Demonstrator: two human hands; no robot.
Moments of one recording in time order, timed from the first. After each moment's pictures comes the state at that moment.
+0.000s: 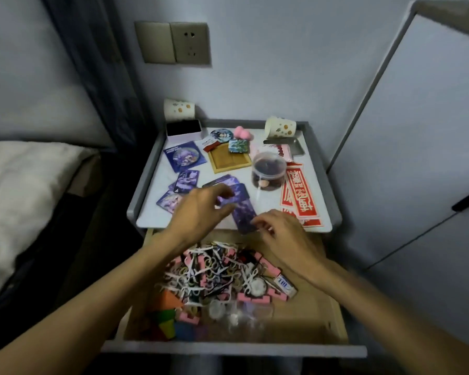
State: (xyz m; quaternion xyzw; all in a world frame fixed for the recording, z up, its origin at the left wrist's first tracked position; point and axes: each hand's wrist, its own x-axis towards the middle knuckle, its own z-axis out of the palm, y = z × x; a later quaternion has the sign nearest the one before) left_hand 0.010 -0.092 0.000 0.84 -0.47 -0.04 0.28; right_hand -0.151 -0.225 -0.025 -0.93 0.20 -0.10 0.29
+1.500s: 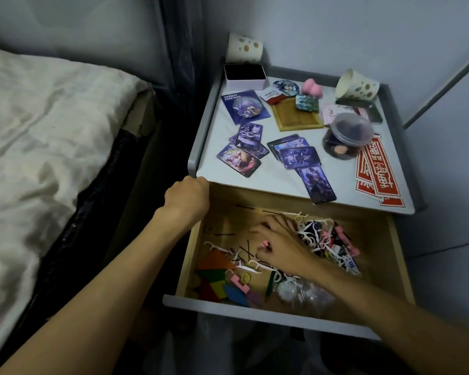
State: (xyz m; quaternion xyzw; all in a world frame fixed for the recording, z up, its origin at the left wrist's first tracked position) left_hand 0.083 0.019 -0.073 0.95 -0.28 -0.15 -0.01; right_hand -0.089 -0.139 -0.165 -0.98 0.06 0.07 0.17
